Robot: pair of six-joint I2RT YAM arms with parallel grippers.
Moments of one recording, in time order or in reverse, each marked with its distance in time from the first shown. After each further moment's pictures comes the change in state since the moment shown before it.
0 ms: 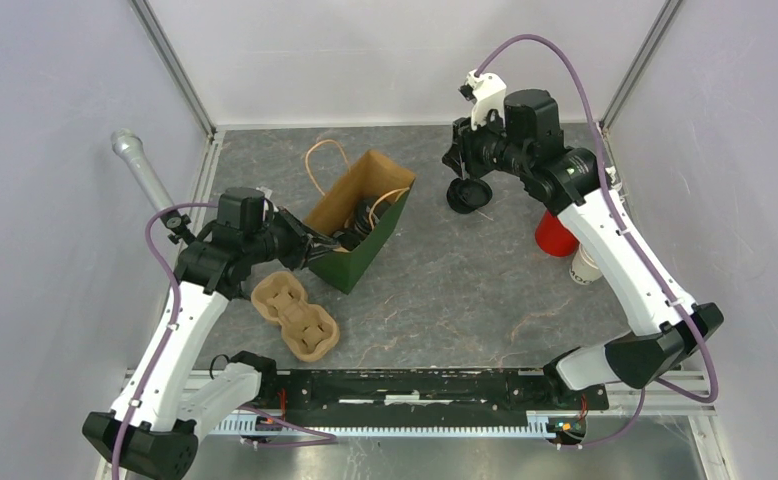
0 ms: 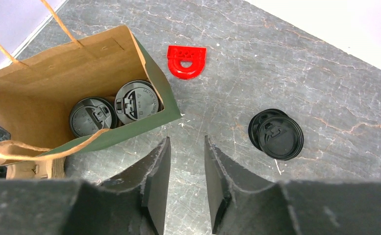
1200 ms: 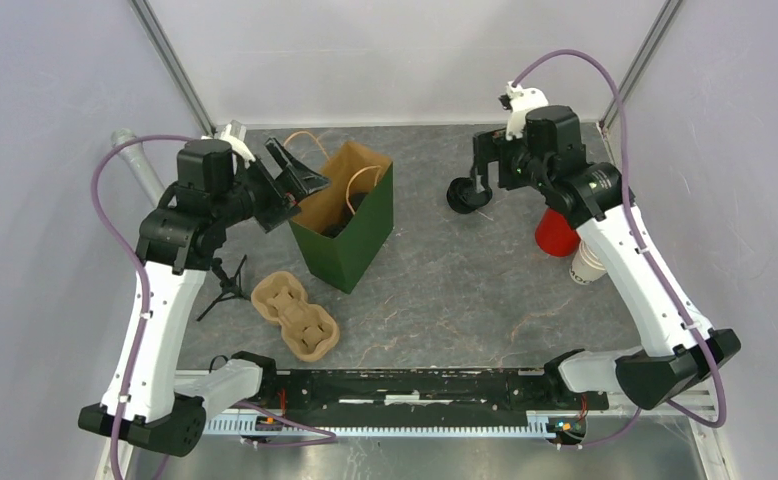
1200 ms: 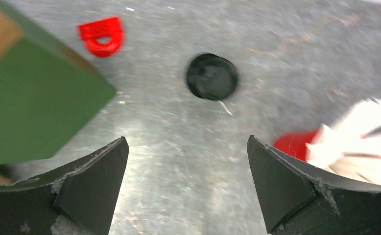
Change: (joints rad) left arm 0.039 0.149 0.438 -0.126 -0.126 0.299; right arm -0.059 -0.112 -0.105 -0.086 0.224 0.085
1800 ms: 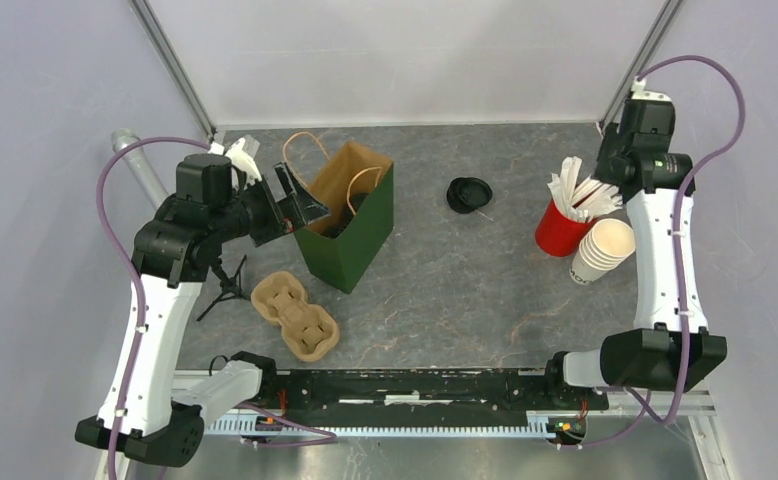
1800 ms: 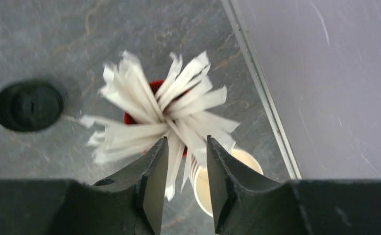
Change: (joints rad) left arm 0.000 -0.053 -0.004 -0.105 0.043 0.259; right arm -0.530 0.038 0.010 -0.180 0.218 -0.027
